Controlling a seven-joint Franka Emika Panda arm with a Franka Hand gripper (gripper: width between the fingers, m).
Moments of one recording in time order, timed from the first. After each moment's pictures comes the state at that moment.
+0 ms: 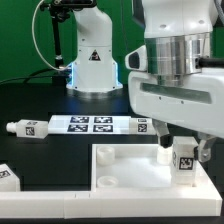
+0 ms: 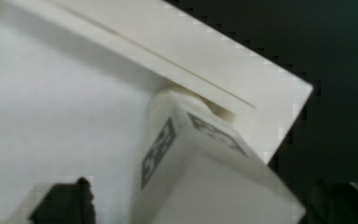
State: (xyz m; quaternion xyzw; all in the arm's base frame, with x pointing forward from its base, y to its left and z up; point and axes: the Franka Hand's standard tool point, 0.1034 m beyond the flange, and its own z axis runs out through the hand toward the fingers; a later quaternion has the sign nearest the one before) arm 0.642 0.108 0.078 -0.89 0.45 -0.02 0.07
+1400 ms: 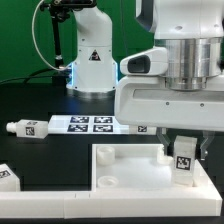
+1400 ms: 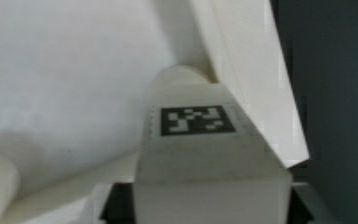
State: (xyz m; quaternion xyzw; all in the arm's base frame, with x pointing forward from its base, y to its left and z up) arm 0.647 0.109 0.074 -0.97 0.24 -0.04 0.03
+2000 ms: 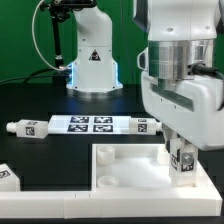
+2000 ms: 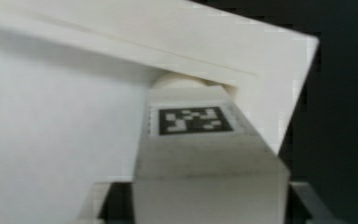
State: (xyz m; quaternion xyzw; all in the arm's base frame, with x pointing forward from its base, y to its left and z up) arm 0.642 0.103 0.072 -0.73 0.68 -0.02 0.05
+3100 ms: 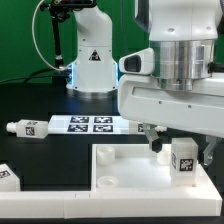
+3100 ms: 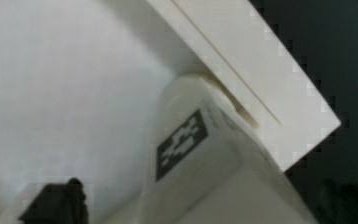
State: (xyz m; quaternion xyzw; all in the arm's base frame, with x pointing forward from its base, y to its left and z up) arm 0.642 0.105 0.072 -0.95 0.32 -0.04 0.03
